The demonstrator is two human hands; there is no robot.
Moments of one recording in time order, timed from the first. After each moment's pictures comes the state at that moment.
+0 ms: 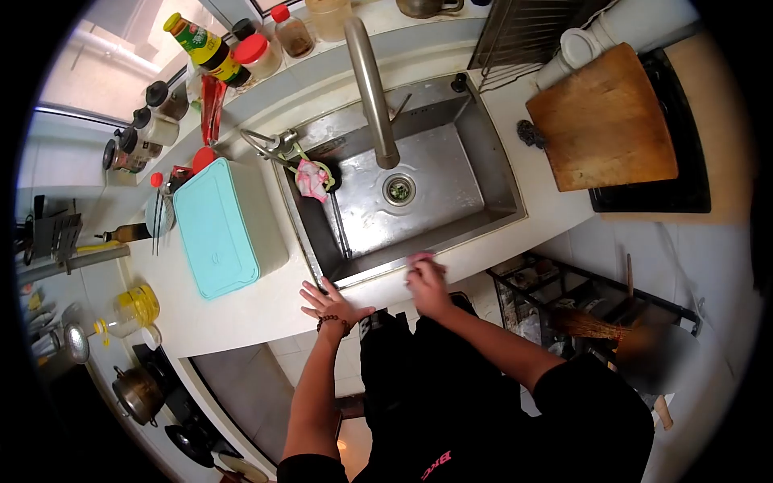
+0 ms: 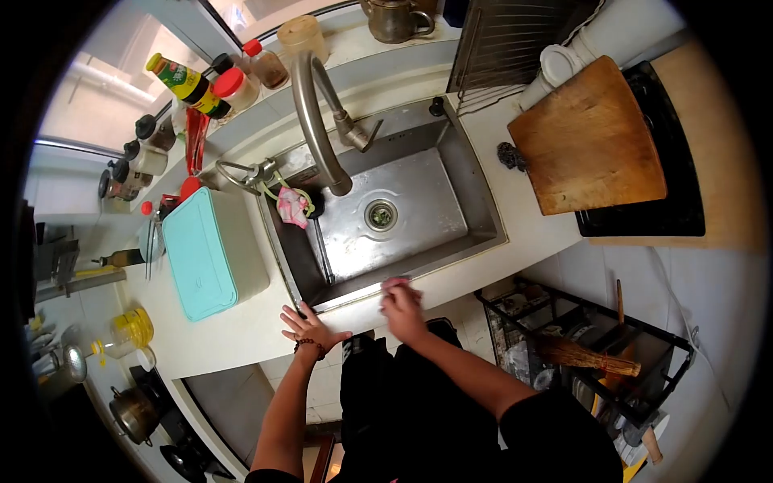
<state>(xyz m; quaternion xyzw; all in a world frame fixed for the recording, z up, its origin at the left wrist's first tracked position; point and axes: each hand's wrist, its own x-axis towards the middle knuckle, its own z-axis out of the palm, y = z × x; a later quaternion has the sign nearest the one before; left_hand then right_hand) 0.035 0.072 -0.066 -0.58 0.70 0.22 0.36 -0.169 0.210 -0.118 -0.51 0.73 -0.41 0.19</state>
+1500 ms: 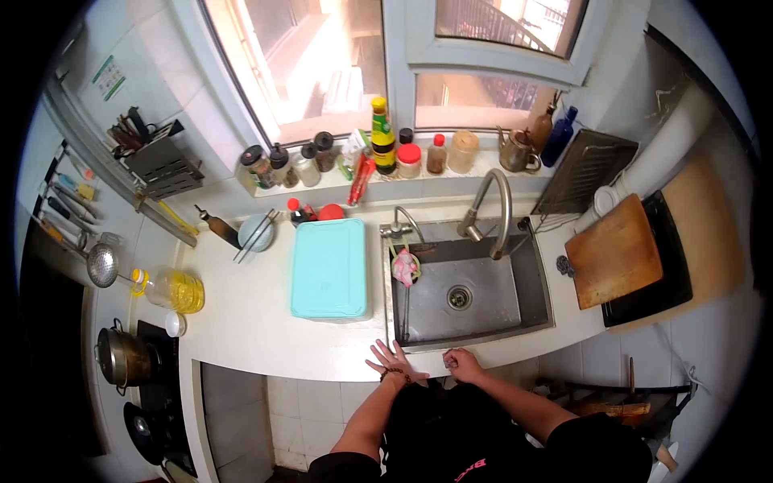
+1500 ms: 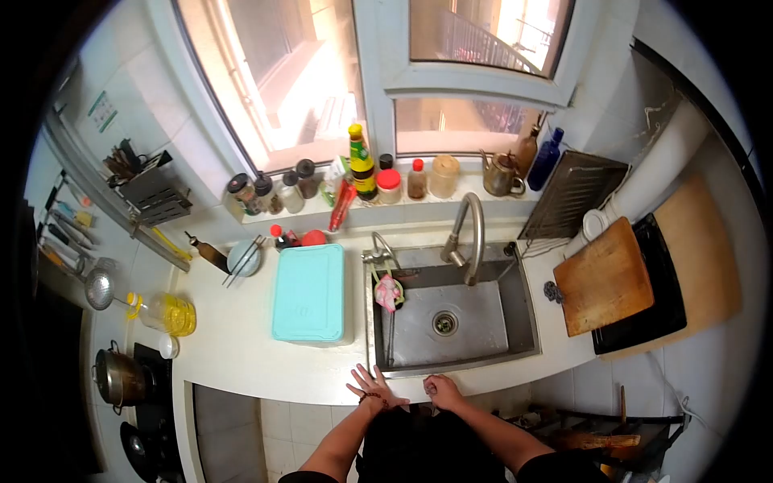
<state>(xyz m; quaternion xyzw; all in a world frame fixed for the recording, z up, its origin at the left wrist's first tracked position) 0.055 0.071 -0.035 -0.58 0.68 0.27 0.35 -0.150 0.185 -0.135 -0.54 0.66 -0.31 0.42</state>
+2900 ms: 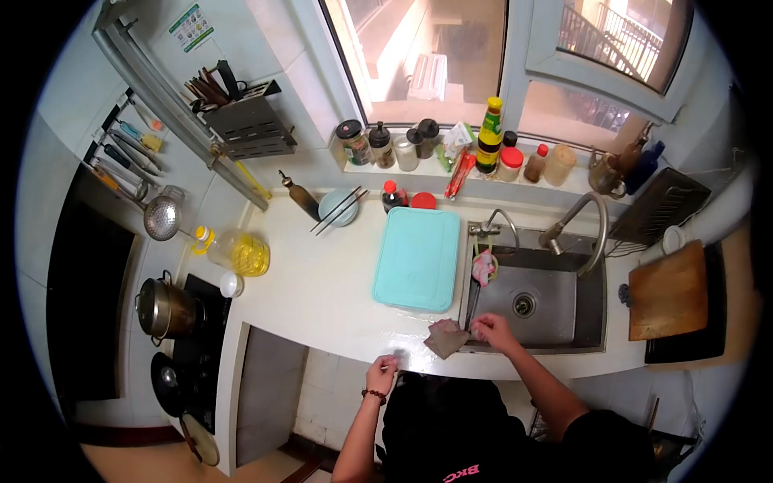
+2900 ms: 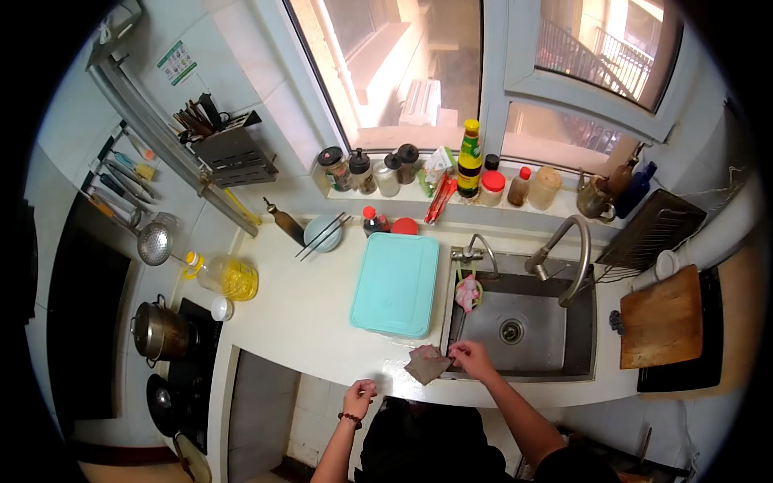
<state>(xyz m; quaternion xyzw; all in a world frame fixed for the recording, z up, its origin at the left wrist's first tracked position) 0.305 0.076 -0.057 -0.68 0.42 0.54 -0.26 -0.074 0.021 -0.039 -0.42 0.58 -0.37 0.59</state>
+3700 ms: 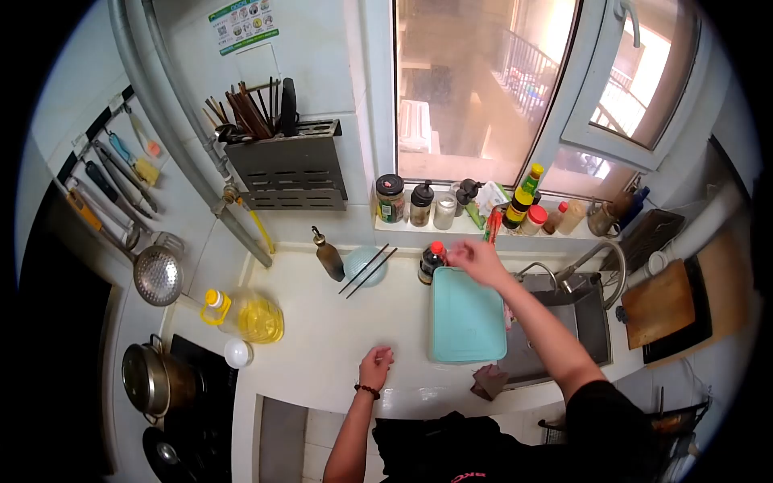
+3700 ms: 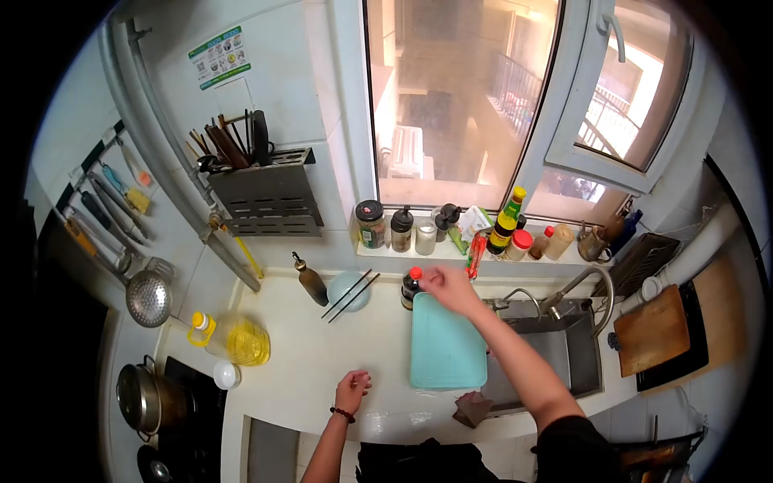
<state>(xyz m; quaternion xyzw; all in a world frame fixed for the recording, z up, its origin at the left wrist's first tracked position) 0.447 -0.169 -0.001 -0.56 0.47 0.60 -0.33 0.103 -0.294 0.196 -0.66 0.61 -0.36 0.23</state>
